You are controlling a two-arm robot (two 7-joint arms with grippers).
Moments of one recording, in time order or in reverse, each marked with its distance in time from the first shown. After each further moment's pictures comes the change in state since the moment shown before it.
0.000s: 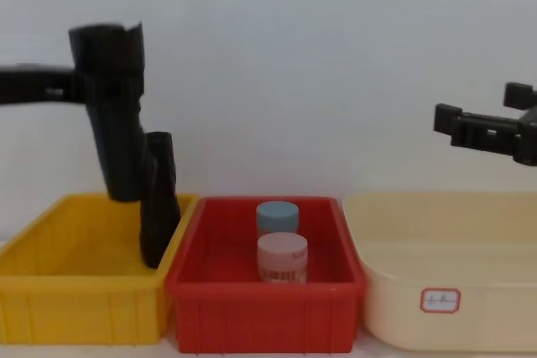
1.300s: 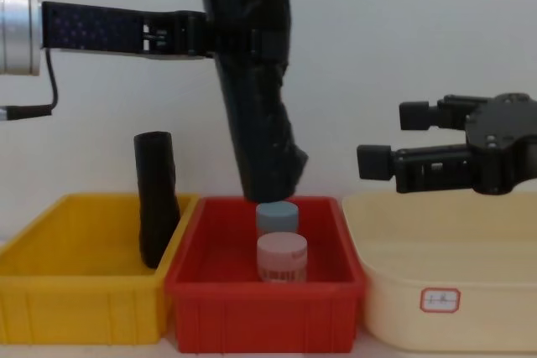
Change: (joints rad) left arm -0.133 0.032 0.154 -0.057 -0.171 0.158 -0.323; right arm 0.159 0.167 -0.128 -0.011 0.094 0.123 0.347
